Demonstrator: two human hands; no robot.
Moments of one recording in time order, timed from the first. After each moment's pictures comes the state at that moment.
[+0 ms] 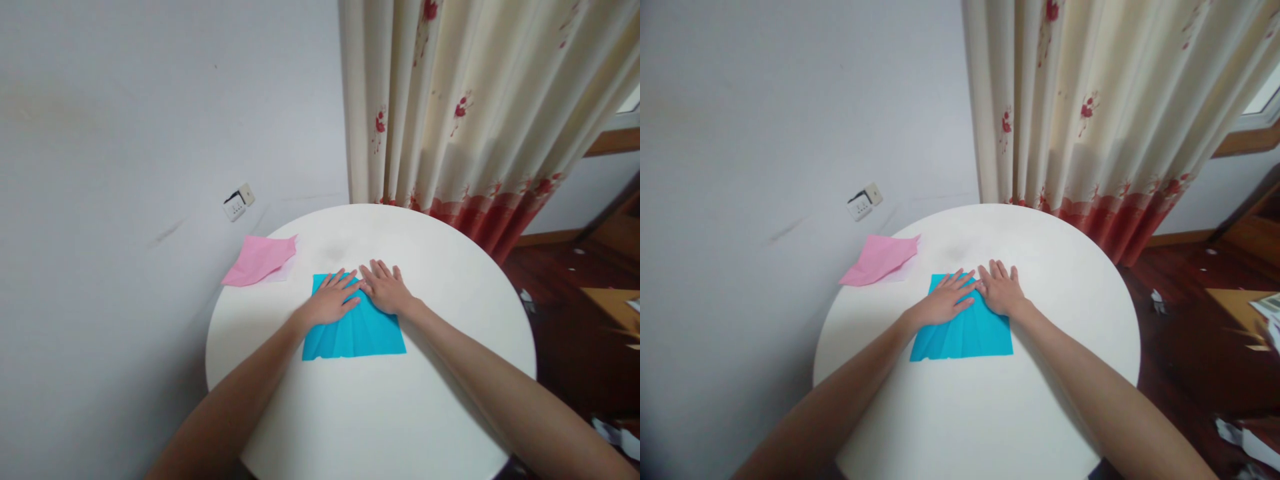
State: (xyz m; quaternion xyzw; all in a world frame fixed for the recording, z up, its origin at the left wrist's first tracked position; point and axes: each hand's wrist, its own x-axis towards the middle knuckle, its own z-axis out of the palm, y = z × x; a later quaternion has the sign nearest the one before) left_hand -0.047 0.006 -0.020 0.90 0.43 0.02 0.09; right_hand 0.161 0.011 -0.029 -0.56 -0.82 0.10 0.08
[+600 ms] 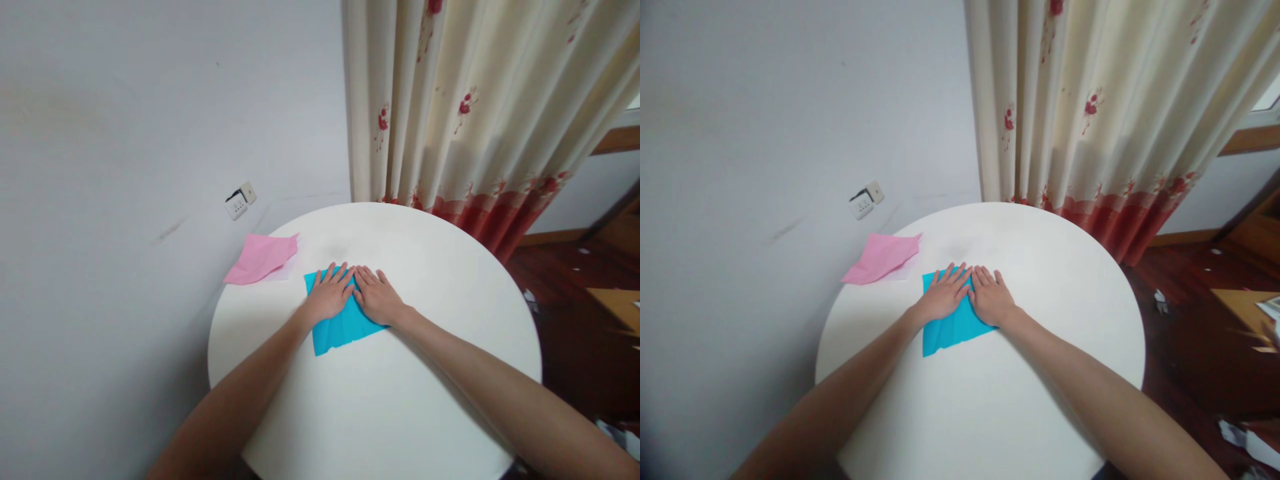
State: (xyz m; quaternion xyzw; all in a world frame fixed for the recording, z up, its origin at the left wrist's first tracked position) left_hand -0.044 0.008 -0.024 0.85 0.52 0.04 0.05; right_hand 0.132 -0.007 -0.030 -0.50 -0.85 0.06 0.11
